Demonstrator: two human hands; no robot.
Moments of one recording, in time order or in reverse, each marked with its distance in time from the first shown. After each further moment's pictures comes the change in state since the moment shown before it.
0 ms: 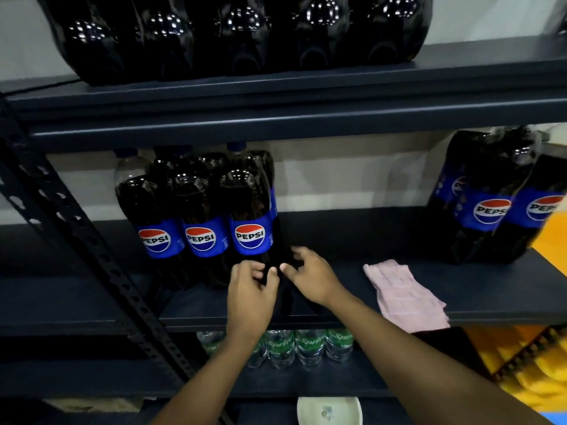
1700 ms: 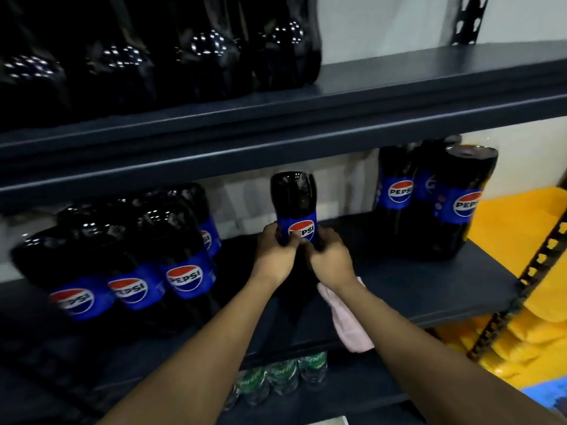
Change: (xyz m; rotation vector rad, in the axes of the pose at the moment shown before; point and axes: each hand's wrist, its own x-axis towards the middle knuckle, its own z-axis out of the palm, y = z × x) left_hand 0.076 0.121 0.129 -0.258 -0.412 -0.070; right_hand 0.015 0.056 -0.116 0.248 0.511 0.066
